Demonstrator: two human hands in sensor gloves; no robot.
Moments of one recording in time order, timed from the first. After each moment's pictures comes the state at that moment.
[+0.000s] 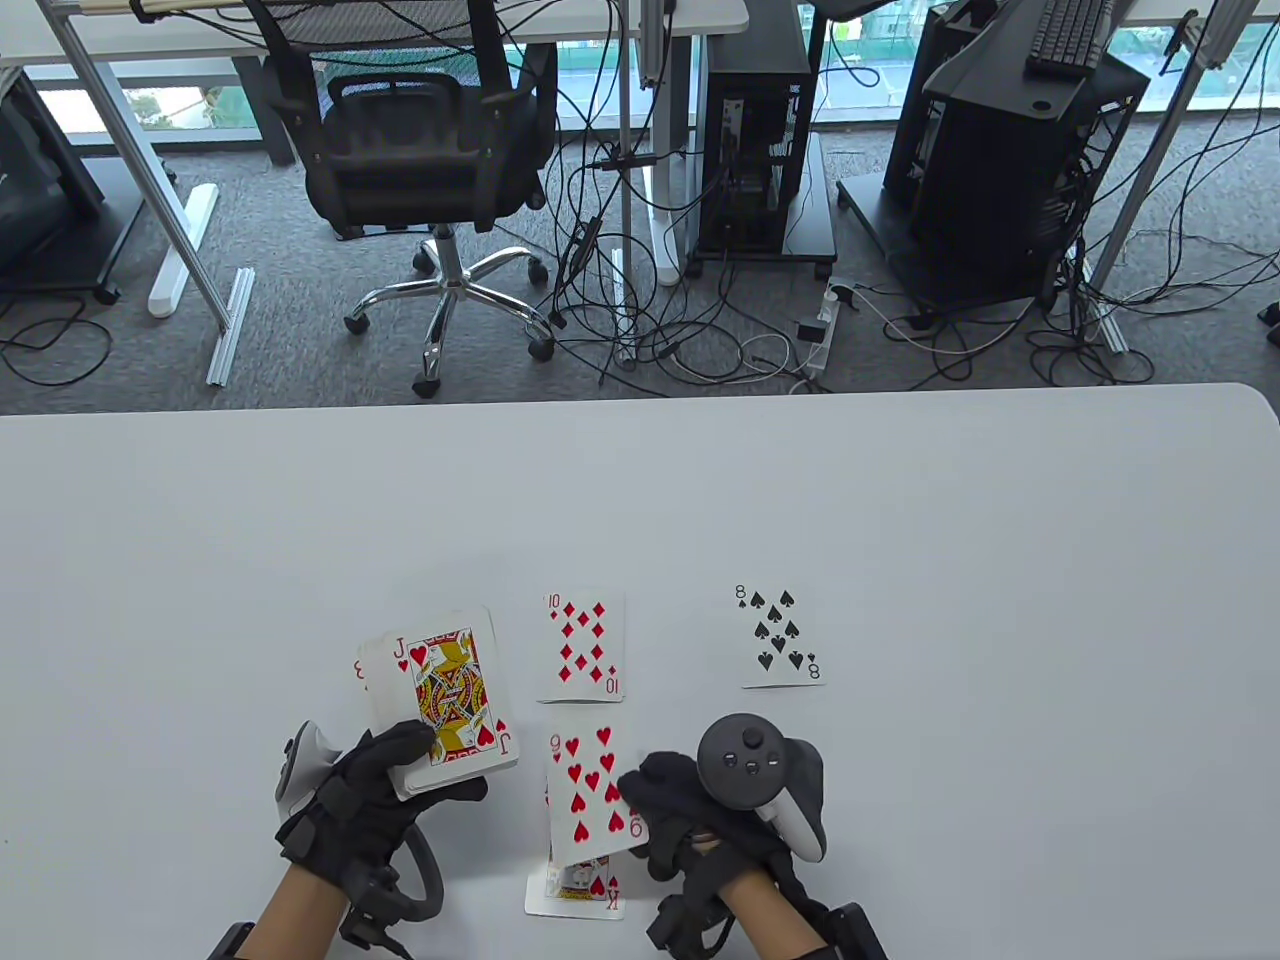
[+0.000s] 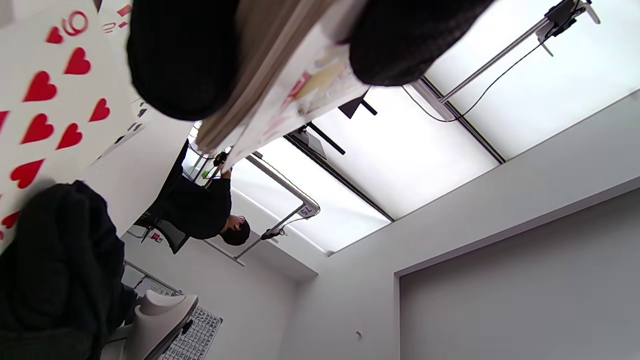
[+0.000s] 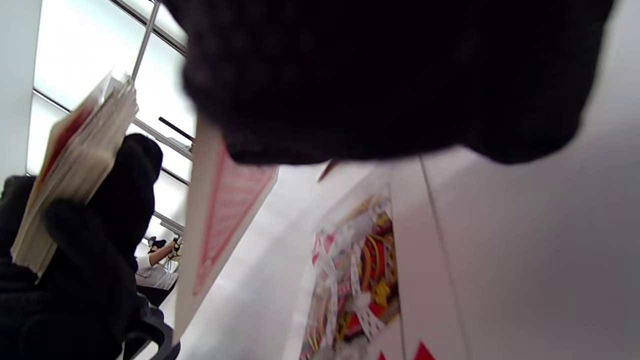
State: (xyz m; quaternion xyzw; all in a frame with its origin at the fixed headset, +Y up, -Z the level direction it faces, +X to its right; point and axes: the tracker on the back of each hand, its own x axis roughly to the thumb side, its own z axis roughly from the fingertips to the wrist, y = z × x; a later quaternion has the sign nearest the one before) left_hand -0.267 -0.793 -0.269 -0.20 -0.14 0.87 0.42; right_hand 0.035 -0.765 -0.245 0.11 0.15 0.88 0.44
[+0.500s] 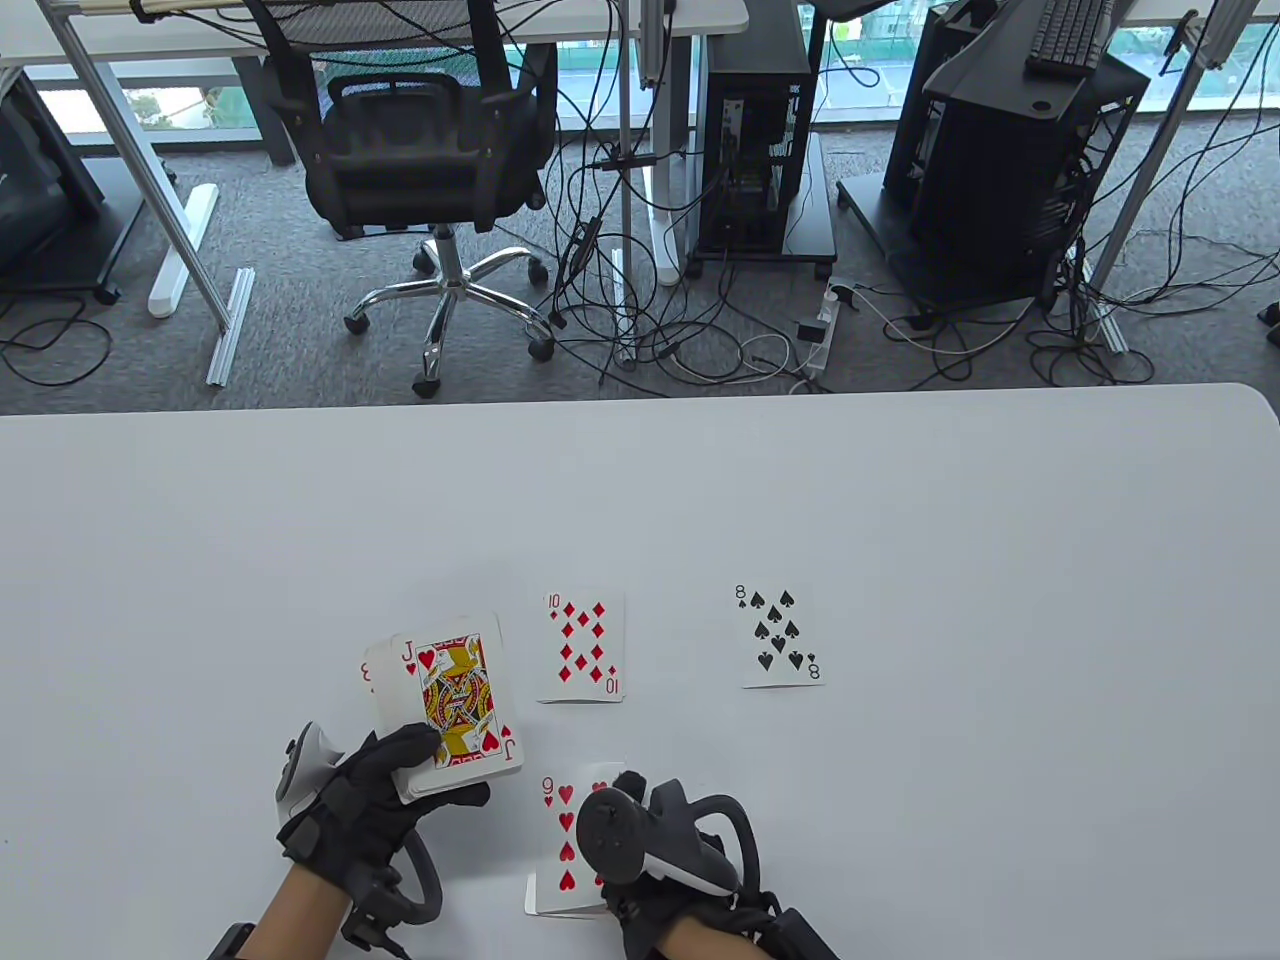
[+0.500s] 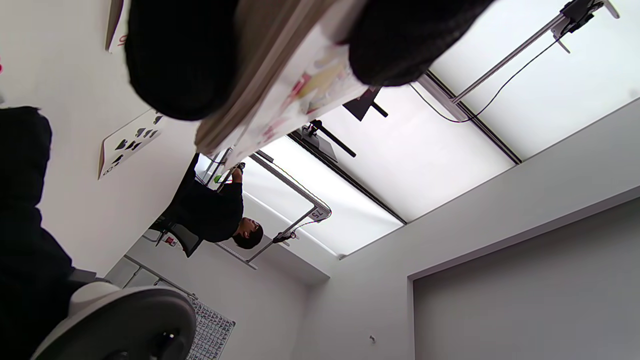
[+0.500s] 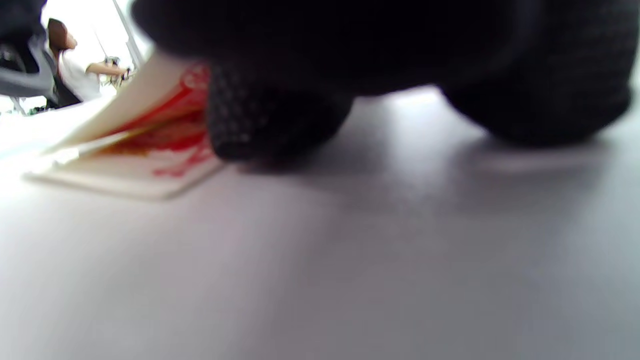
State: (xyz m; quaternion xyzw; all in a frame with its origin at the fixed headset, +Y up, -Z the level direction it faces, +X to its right) left_hand -0.267 -0.792 -0.268 -0.21 -0.13 0.87 0.43; right_hand -0.024 -0.776 -0.224 0.21 0.13 0.97 0.08
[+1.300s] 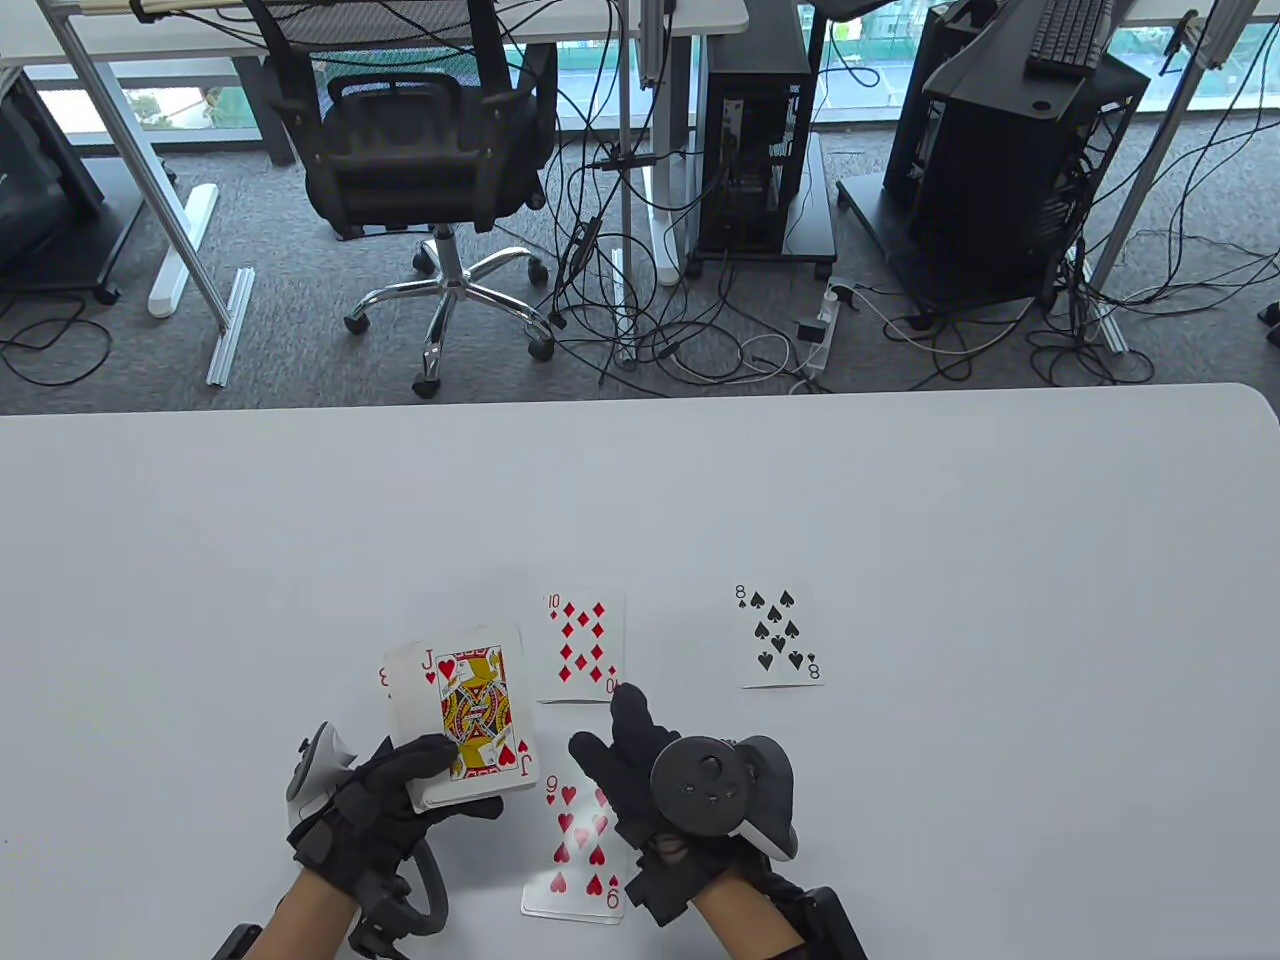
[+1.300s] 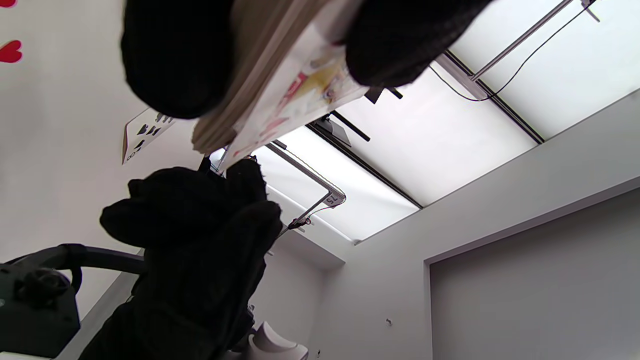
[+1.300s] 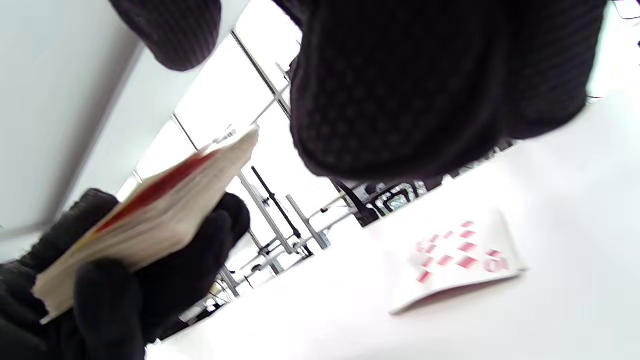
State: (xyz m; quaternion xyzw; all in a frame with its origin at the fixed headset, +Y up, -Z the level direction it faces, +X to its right) left_hand -0.254 -0.790 -0.263 -0.24 -0.15 0.85 0.45; right_hand 0.012 -0.701 -0.246 0.23 -0.10 0.89 0.38
